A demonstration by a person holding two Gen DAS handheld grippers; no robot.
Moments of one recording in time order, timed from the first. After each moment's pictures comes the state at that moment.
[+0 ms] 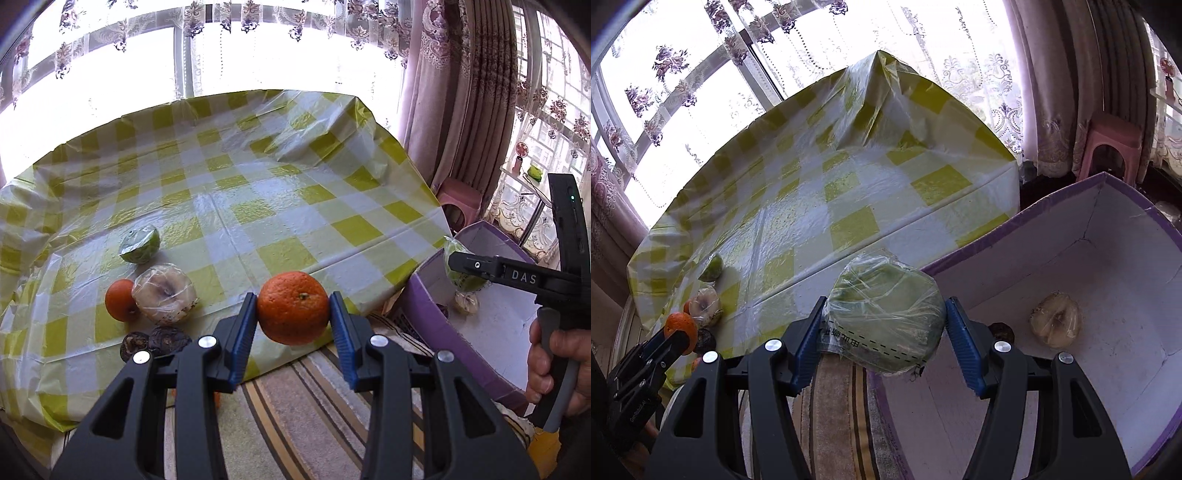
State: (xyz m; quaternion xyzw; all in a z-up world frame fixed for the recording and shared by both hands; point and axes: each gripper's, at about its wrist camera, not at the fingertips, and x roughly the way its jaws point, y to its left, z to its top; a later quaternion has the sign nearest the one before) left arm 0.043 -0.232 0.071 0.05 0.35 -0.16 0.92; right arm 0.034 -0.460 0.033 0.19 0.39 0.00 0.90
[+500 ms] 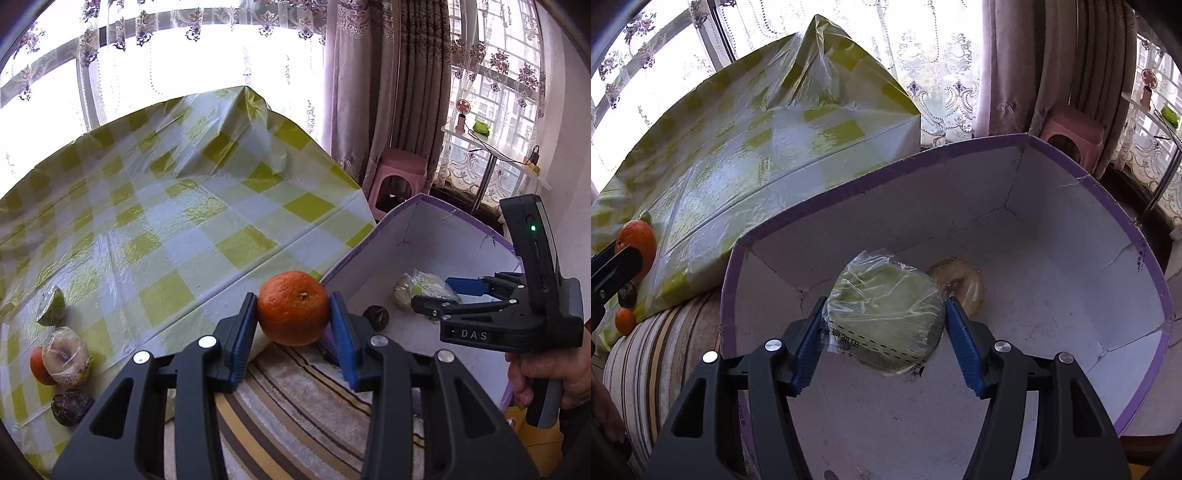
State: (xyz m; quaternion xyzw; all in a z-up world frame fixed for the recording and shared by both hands) left arm 0.059 -0.350 0.059 0.12 0.35 -0.27 0.89; right arm 0.013 -0.515 -0.010 0.11 0.47 -0.07 0.88
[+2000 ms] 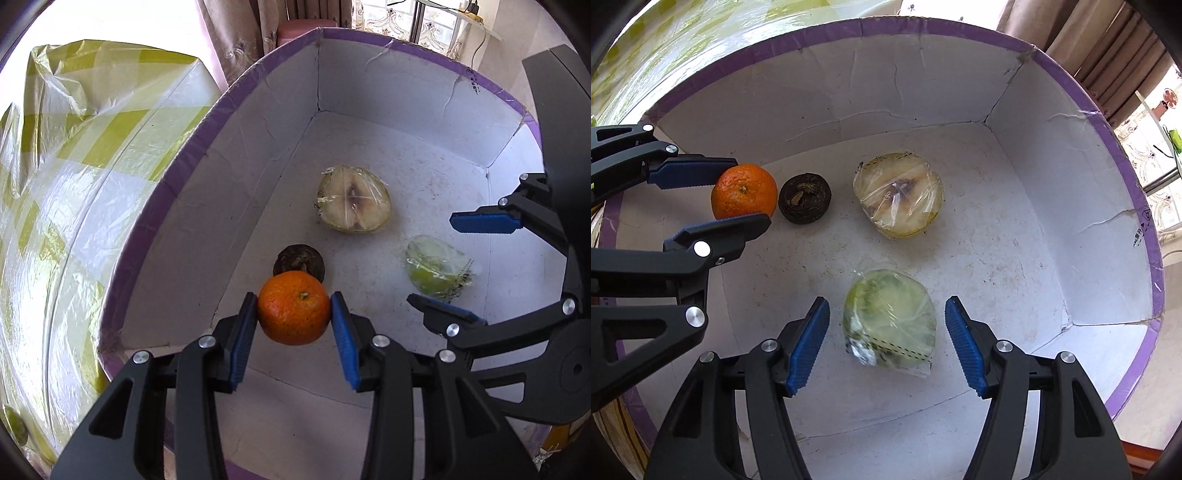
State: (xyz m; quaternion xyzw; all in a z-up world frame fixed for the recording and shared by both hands) left arm 0.104 -0.500 -0.065 0.31 0.48 -0.37 0.73; right arm 0.020 -0.520 -0.069 0.02 0.61 -0.09 0.79
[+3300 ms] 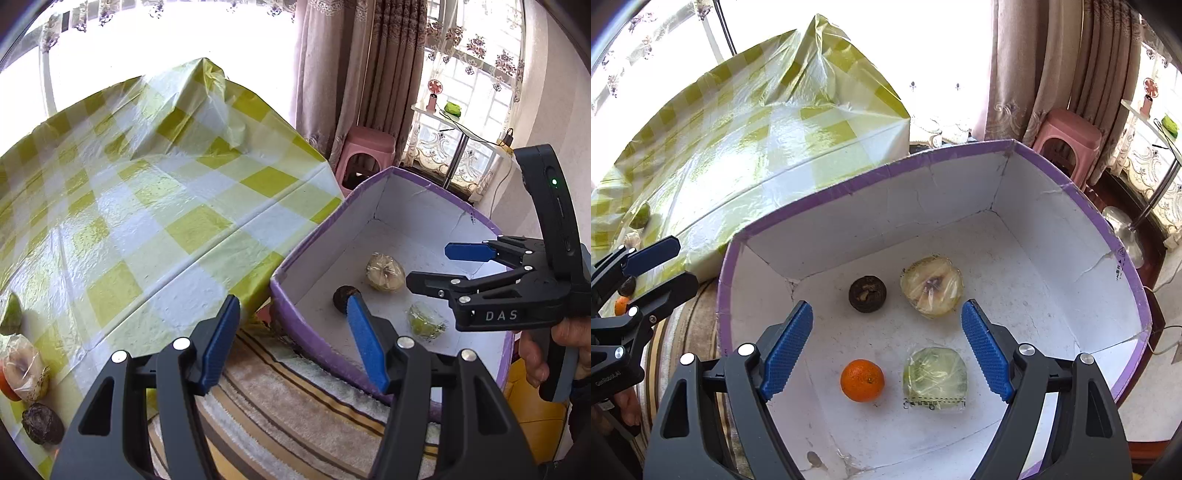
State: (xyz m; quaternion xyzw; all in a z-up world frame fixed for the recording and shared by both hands) left arm 0.071 -0.353 0.038 0.11 0.38 -0.32 0.86; right arm 0.005 -0.517 0.021 0.10 0.46 -0.06 0.88
